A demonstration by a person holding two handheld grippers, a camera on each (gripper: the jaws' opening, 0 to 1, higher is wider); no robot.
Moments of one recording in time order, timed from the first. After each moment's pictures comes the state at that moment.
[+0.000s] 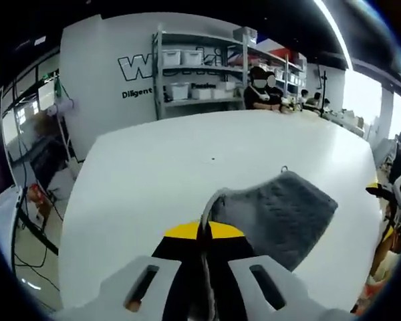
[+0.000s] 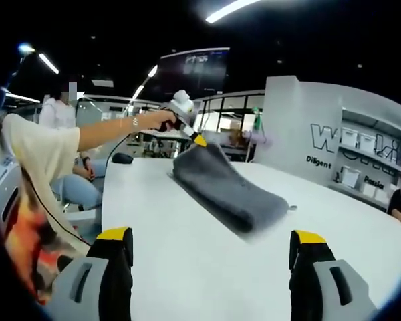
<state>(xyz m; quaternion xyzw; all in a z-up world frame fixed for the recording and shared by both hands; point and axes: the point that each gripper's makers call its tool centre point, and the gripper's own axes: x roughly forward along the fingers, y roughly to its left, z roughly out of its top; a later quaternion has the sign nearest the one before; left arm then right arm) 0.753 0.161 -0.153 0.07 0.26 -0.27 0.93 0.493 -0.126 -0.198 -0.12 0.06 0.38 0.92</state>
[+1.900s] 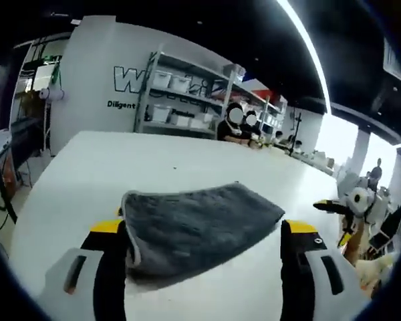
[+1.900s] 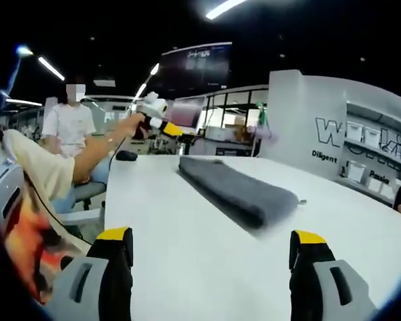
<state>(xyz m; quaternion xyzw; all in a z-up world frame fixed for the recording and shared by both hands) 0.622 0.138 -0.163 -0.07 0.18 -0.38 0.91 0.495 -0.111 -0.214 -0.12 0.09 0.39 0.91</state>
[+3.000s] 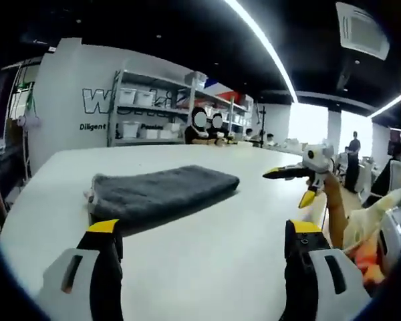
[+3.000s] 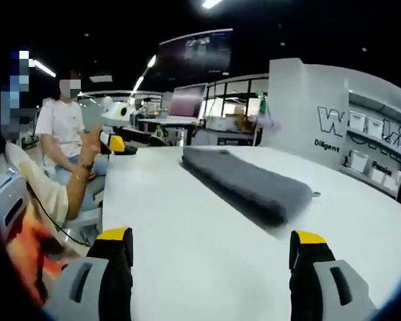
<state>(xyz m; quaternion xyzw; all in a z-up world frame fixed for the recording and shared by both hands) 0.550 0.148 -0.199 0.00 0.11 -0.45 0.89 0.500 -0.080 -0.221 -0.11 0.12 0.39 0.91</state>
